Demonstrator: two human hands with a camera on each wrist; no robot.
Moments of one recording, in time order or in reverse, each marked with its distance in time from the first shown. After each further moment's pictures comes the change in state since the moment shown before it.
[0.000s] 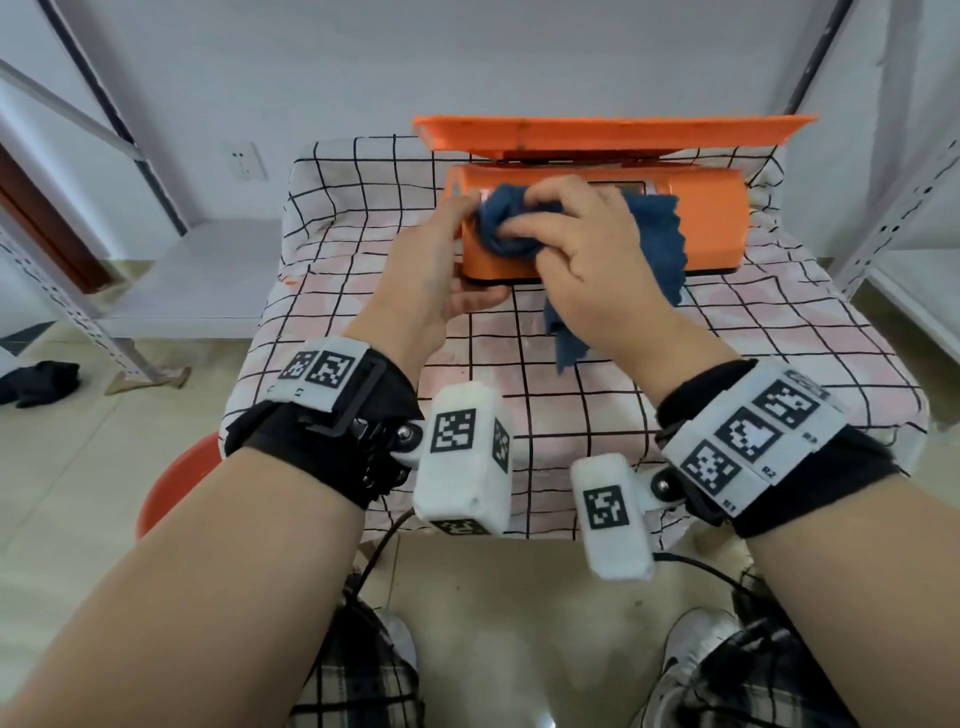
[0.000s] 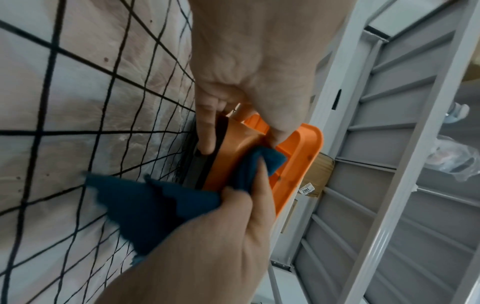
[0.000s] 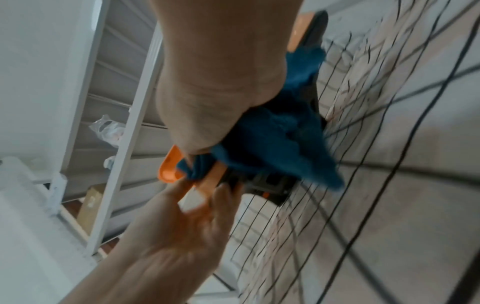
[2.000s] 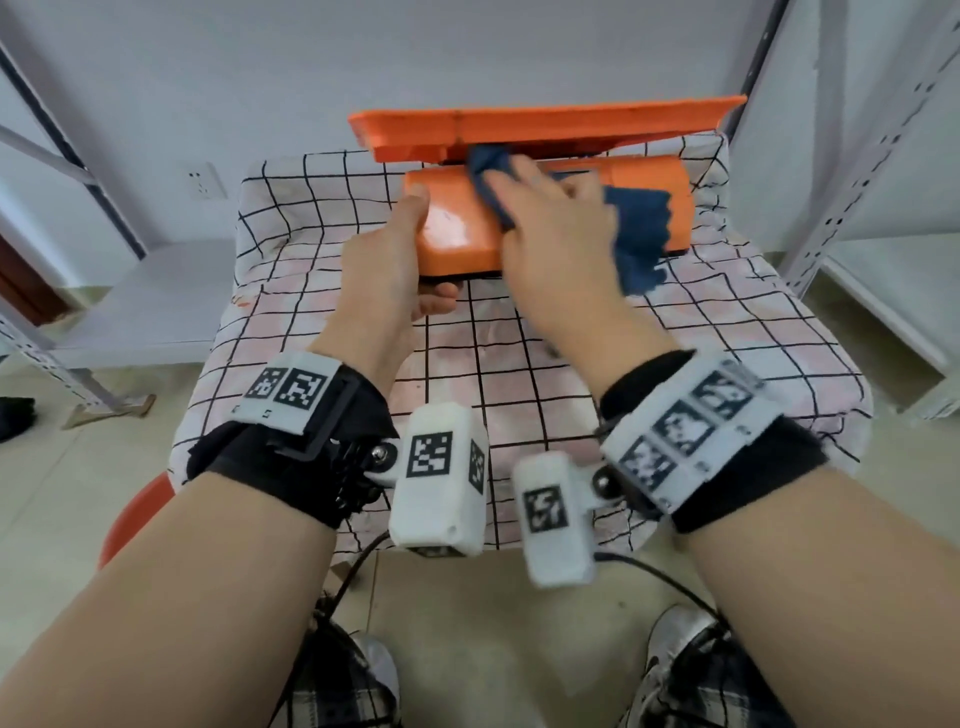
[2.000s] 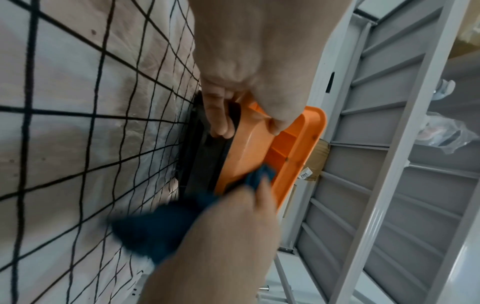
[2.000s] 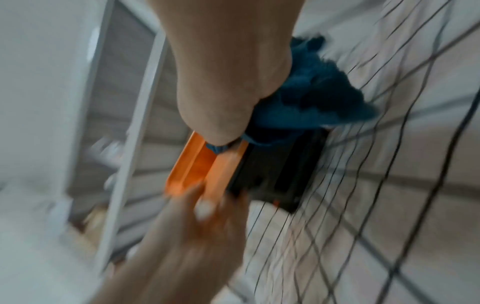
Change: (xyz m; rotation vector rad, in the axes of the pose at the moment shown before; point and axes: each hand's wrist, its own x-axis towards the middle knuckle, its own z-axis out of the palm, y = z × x) left_hand 0.002 0.001 0.018 0.077 0.160 0.046; right_hand 0.015 0.005 -0.018 -0.444 -0.085 0.258
